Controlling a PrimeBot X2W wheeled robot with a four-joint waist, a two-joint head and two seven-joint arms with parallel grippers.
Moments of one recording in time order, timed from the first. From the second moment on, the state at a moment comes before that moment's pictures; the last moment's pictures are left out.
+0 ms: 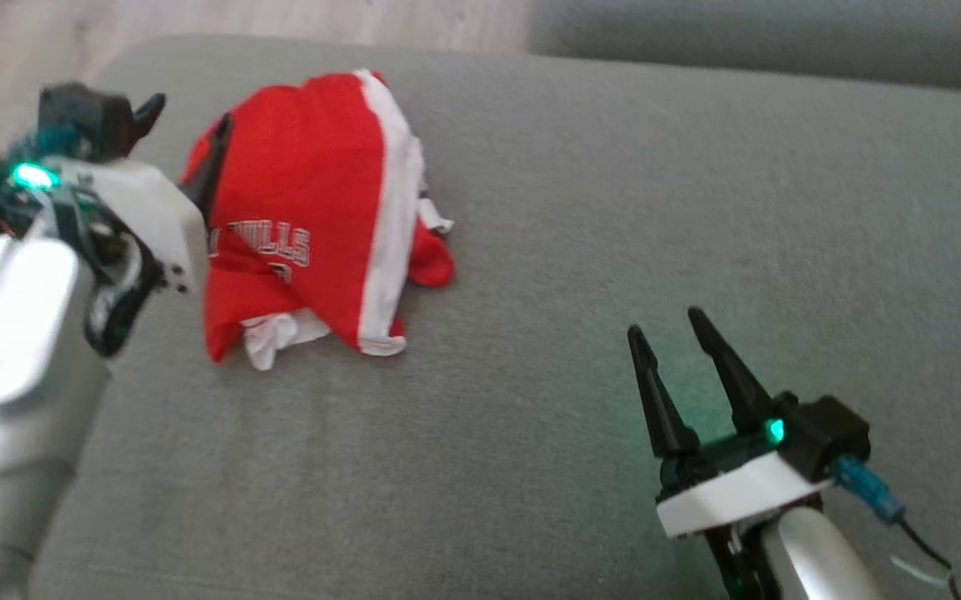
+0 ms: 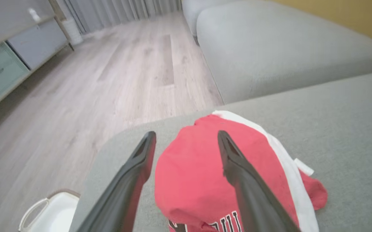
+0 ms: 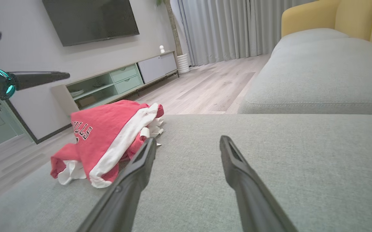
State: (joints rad) left arm -0.78 0.41 -0.49 0.54 -0.48 -0.13 0.25; right arm -0.07 -0.05 0.29 0.20 0.21 0.13 -0.25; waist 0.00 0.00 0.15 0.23
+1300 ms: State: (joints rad) left arm -1.02 0.41 -0.80 0.68 -0.92 -0.13 0.09; right arm -0.11 -0.05 0.27 0.20 0.22 0.13 -0.25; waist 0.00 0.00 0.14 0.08
